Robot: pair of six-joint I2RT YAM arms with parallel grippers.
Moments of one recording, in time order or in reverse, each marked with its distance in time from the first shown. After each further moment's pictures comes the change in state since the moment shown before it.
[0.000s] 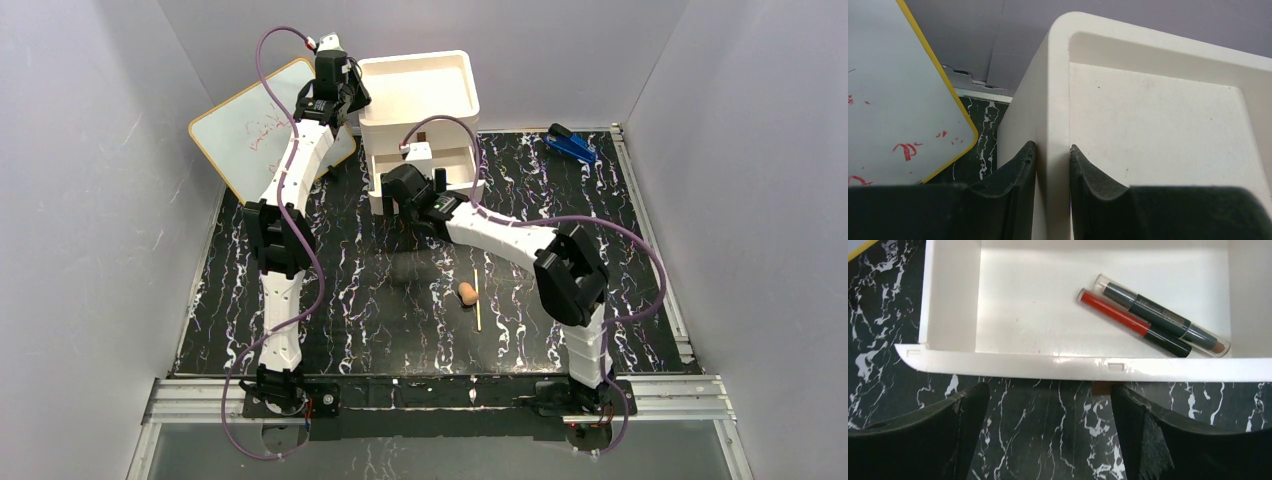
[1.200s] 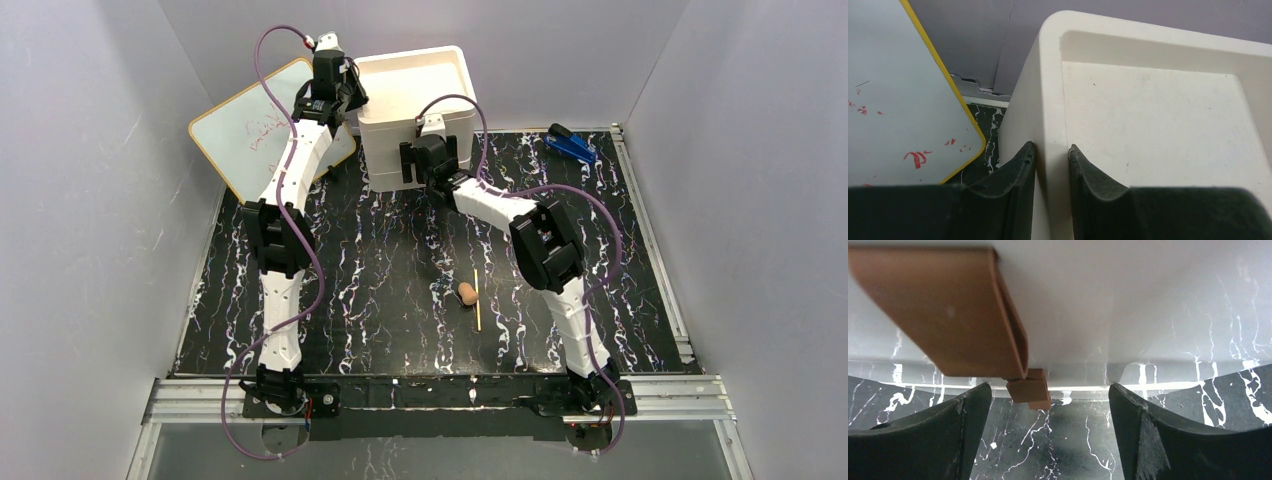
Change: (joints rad) left arm 0.000 0.003 0.000 0.018 0.014 0.038; right arm -0.237 0.309 0.226 0.324 -0.150 -0.291
